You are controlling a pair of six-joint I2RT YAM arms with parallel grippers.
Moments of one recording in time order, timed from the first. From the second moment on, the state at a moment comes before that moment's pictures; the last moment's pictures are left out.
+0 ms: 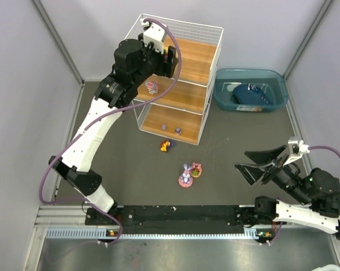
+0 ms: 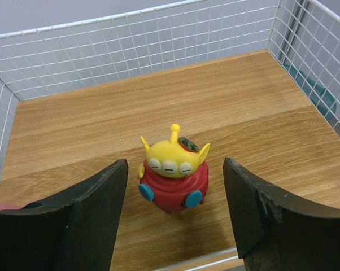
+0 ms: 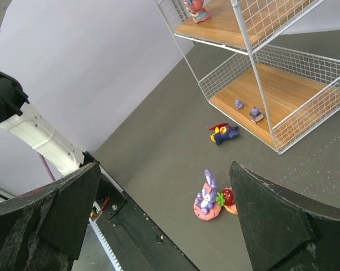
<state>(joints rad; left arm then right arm) -0.56 1.64 2.04 -0.46 -0.02 0.05 1.32 0.08 0.75 -0.55 0.54 0.46</state>
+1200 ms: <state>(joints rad) -0.56 1.49 1.97 -0.41 0.04 0.02 1.32 0.07 0.73 -0.54 0.52 0.46</state>
